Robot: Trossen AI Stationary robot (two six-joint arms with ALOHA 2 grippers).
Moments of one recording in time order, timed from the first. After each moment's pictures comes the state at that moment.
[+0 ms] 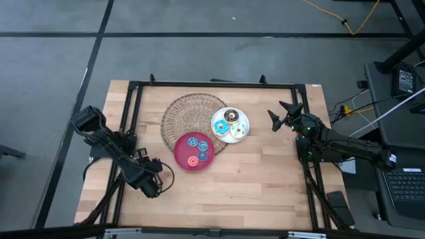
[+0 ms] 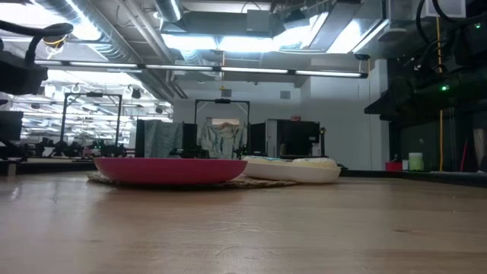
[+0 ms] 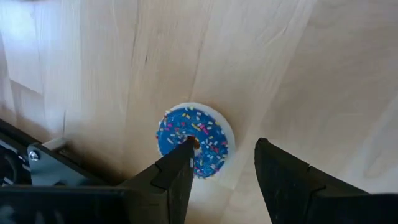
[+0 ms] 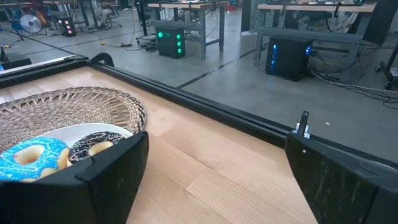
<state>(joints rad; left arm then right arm) -0.79 1.57 0.80 -1.07 -0.18 -1.11 -0.39 0.25 0.01 0.08 0.47 0.12</state>
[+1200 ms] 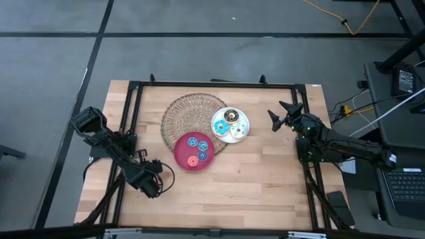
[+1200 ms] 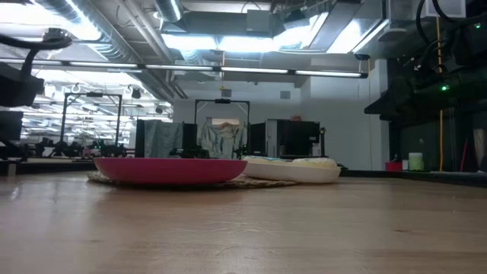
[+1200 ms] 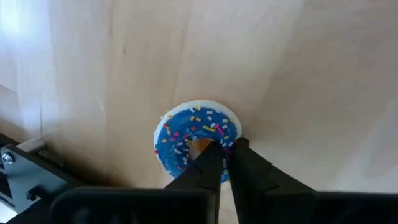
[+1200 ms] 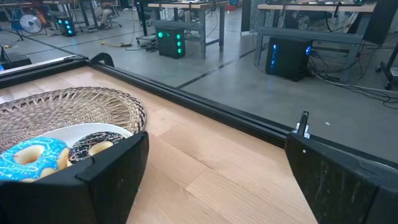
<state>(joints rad) -0.79 1.59 0.77 -1.00 -0.14 -1.10 -0.39 0.25 0.01 0.08 0.47 0.12</state>
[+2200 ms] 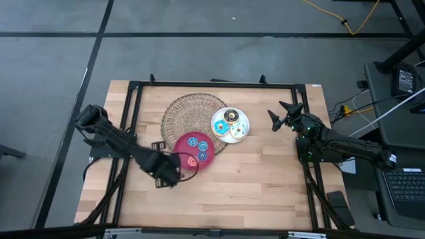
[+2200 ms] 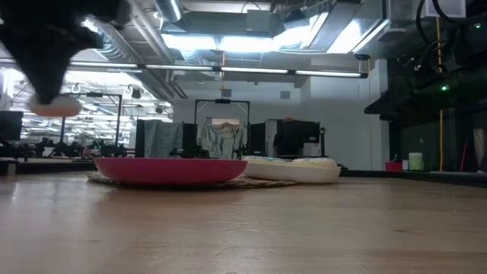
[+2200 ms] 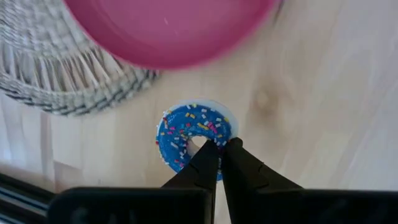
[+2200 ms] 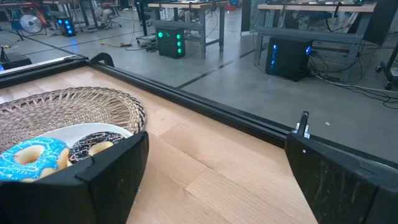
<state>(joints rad) -0.54 1.59 1.17 -1.23 -0.23 -0.75 -0.39 0.25 0.01 0.08 0.47 0.12</state>
